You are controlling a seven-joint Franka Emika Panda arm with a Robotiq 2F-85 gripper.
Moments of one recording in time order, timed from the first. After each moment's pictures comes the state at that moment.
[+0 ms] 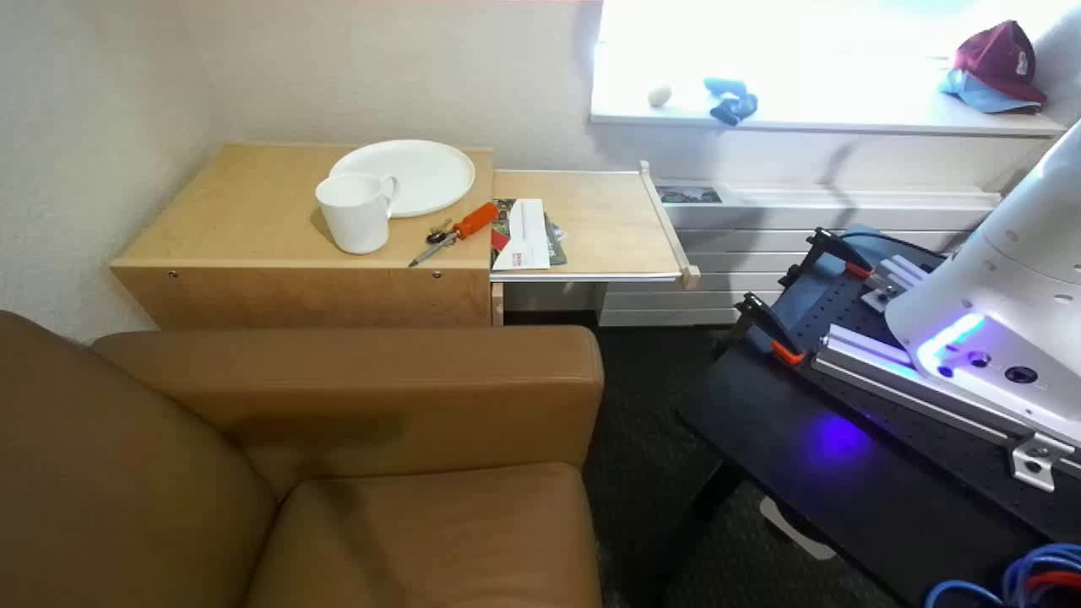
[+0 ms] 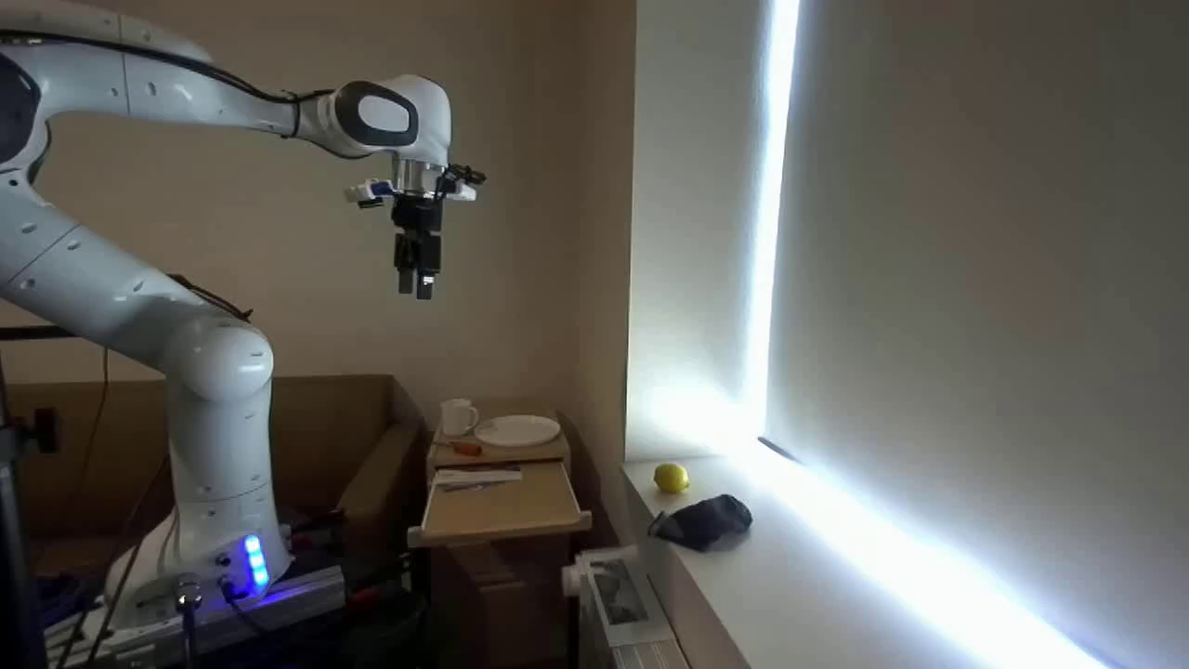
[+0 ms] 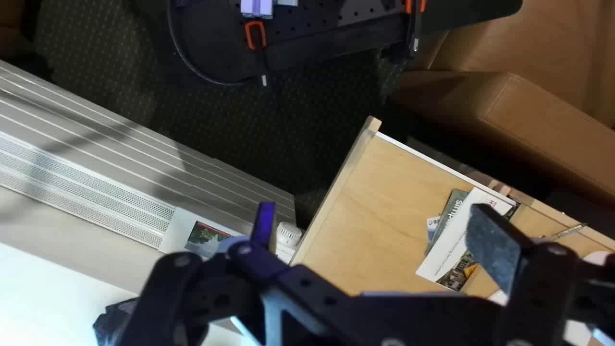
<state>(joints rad) -0.11 -0.86 -0.13 -2.43 -0.06 1.54 0.01</state>
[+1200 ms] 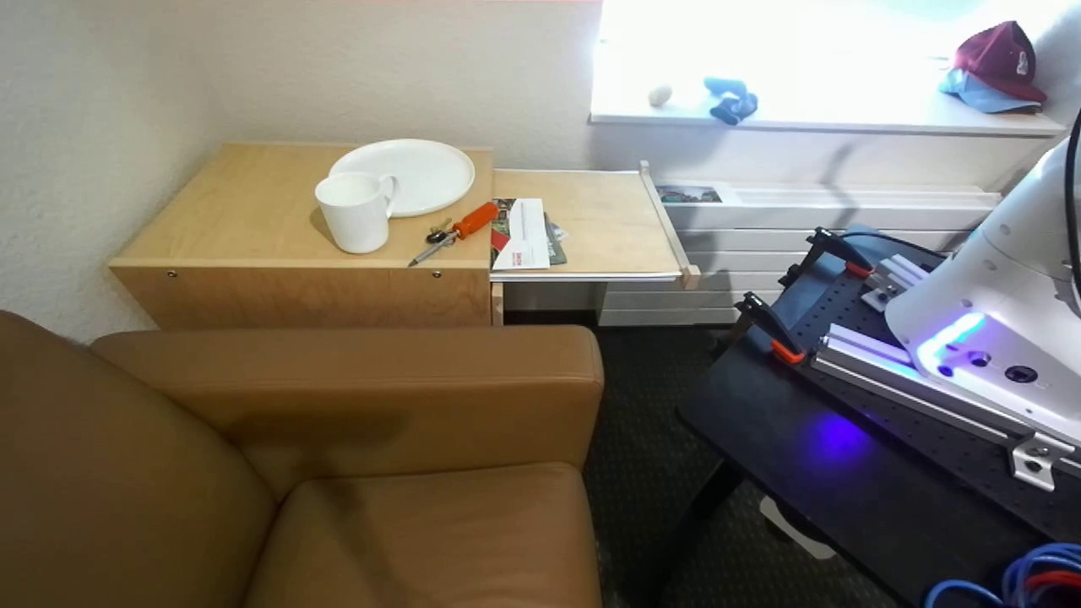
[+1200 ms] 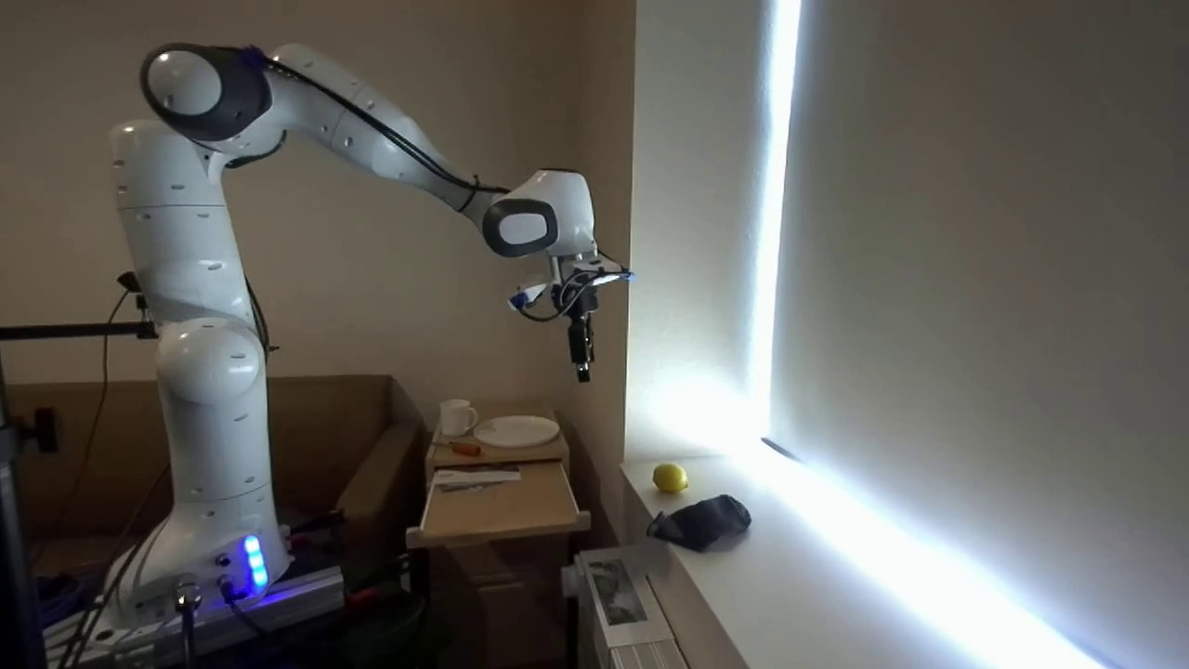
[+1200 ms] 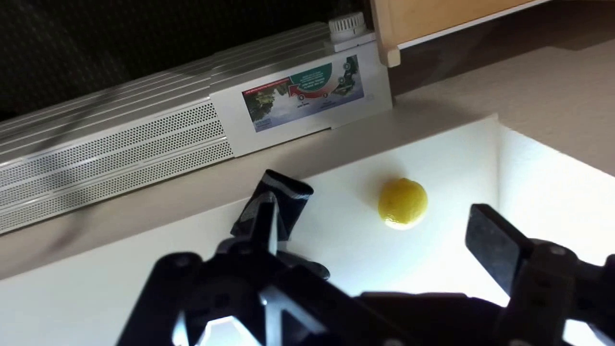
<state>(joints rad) -0.27 -0.13 -0.33 -2.26 0.10 2.33 0.28</state>
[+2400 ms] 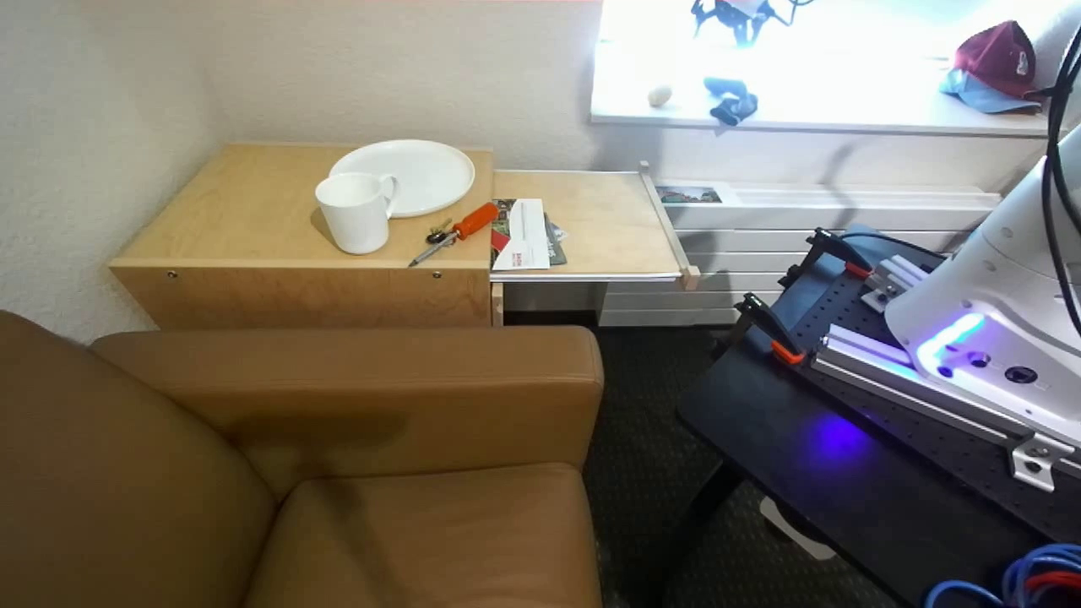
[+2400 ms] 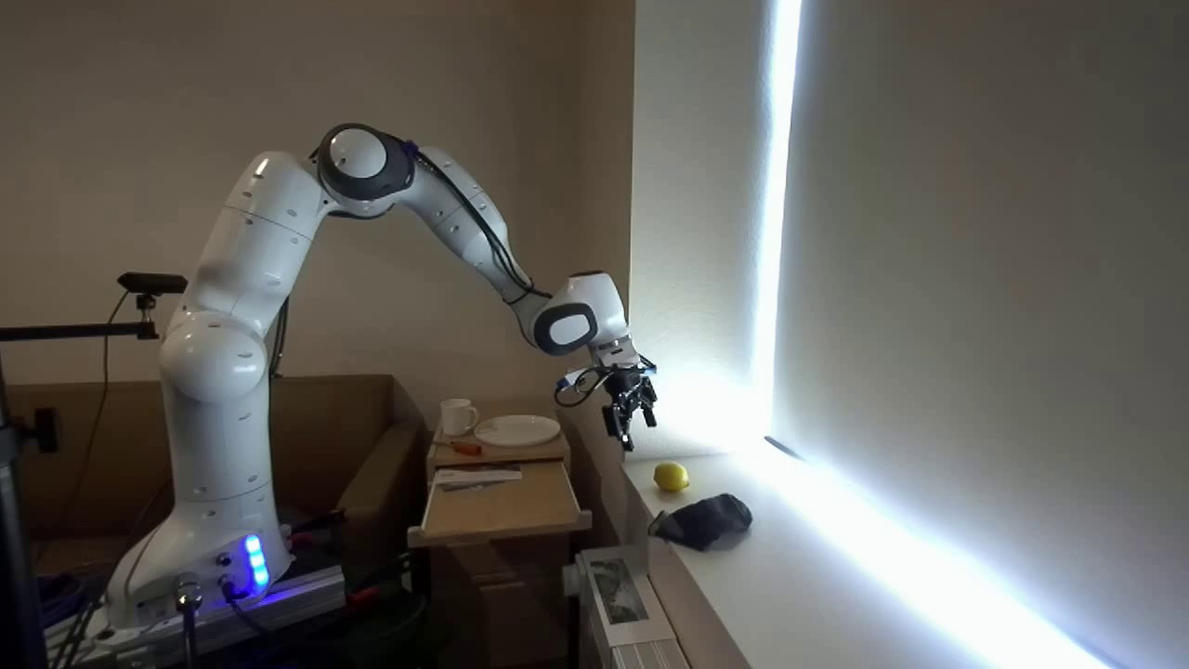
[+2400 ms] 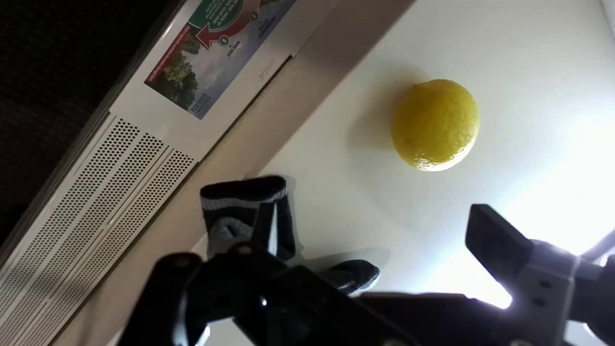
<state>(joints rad) -0.21 0.40 -0.30 -2.07 0.13 2.81 0.93</state>
